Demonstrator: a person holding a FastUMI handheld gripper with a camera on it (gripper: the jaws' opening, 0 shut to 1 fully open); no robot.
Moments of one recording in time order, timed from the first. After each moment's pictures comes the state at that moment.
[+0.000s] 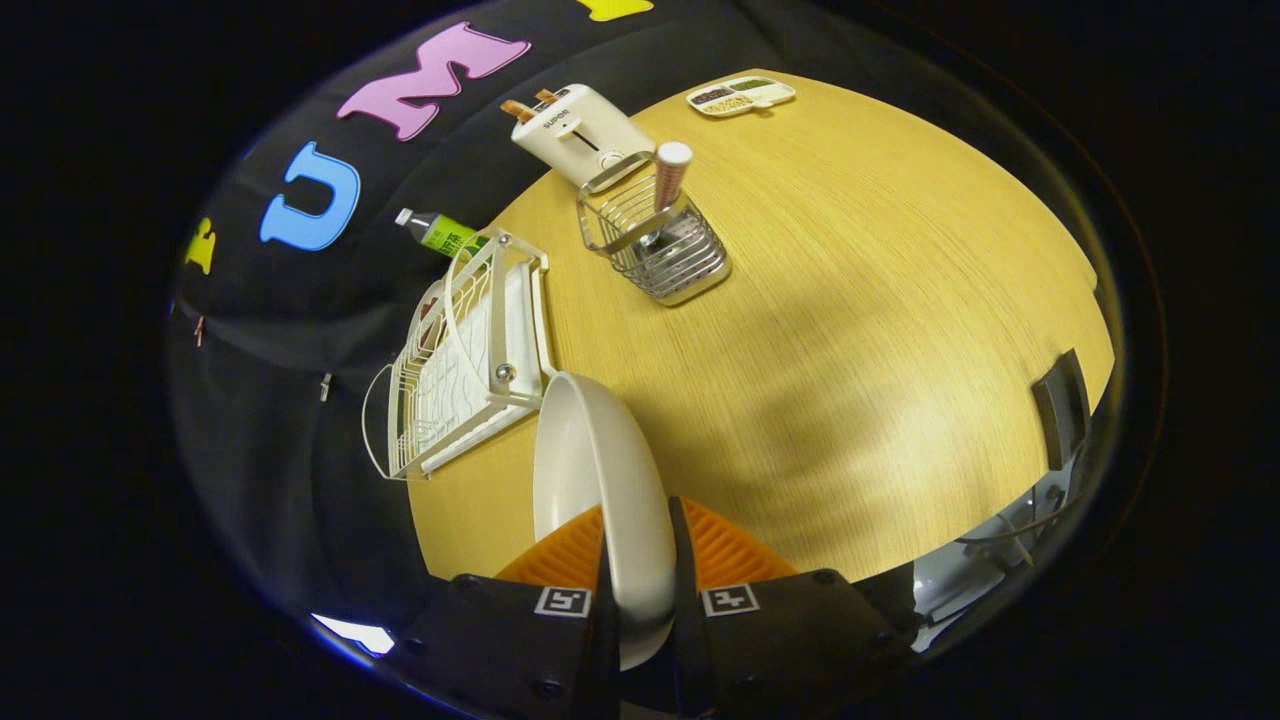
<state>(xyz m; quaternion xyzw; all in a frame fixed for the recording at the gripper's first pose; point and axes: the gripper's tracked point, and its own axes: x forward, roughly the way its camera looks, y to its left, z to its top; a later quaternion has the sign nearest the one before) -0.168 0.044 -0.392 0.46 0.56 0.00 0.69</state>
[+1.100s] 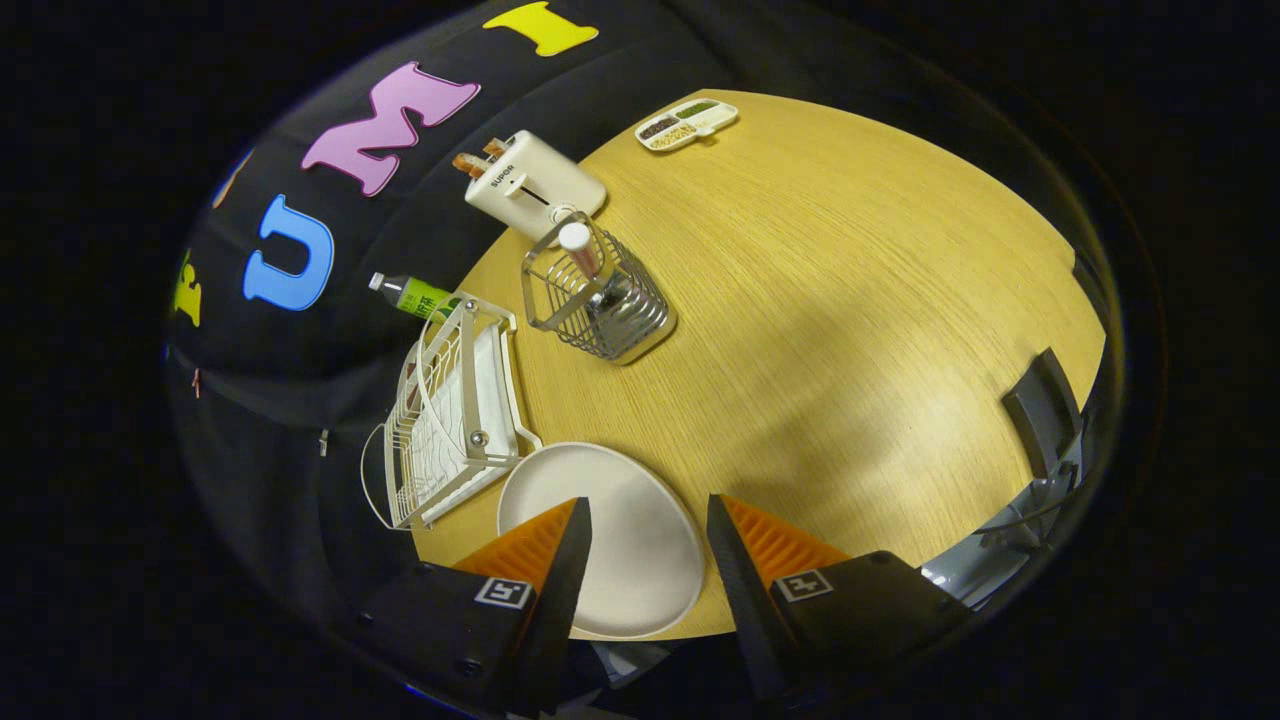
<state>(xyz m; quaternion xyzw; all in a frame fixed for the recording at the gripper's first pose) -0.153 0.002 -0.391 0.48 0.51 -0.05 0.71</state>
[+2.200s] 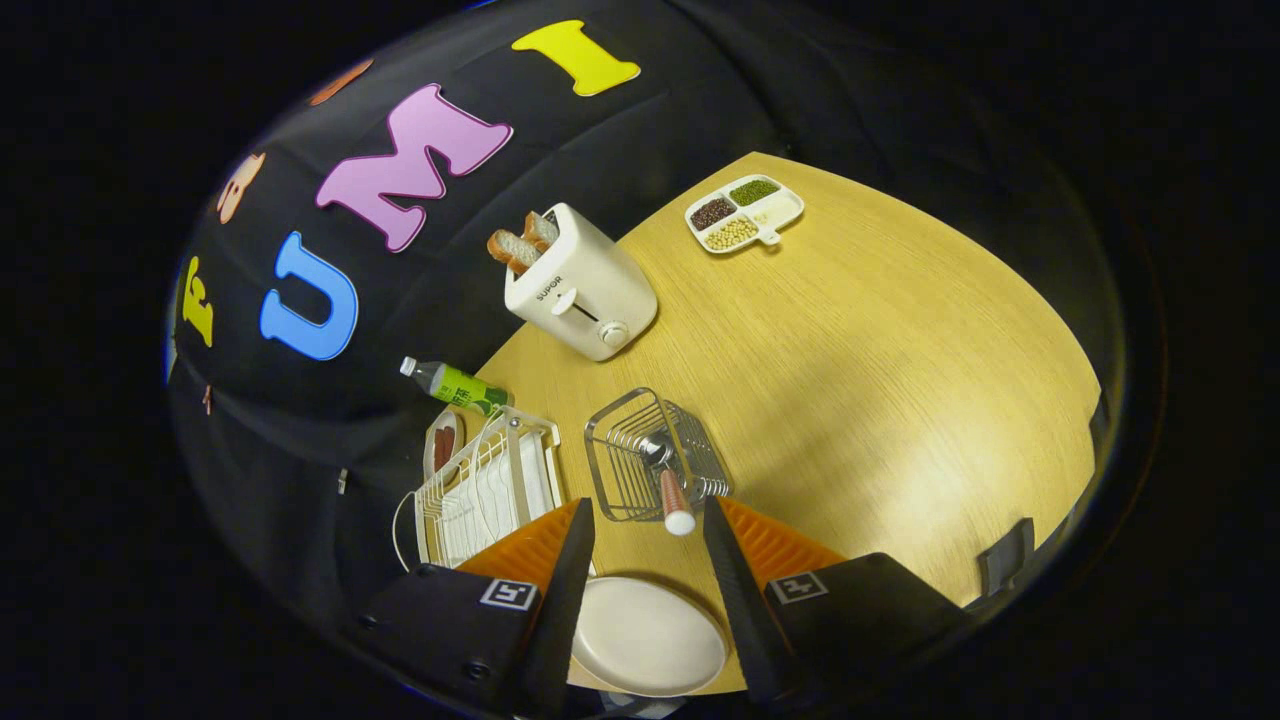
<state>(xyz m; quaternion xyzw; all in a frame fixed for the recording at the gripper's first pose) -0.023 -0.067 -0.382 0.48 0.46 -0.06 0.74</state>
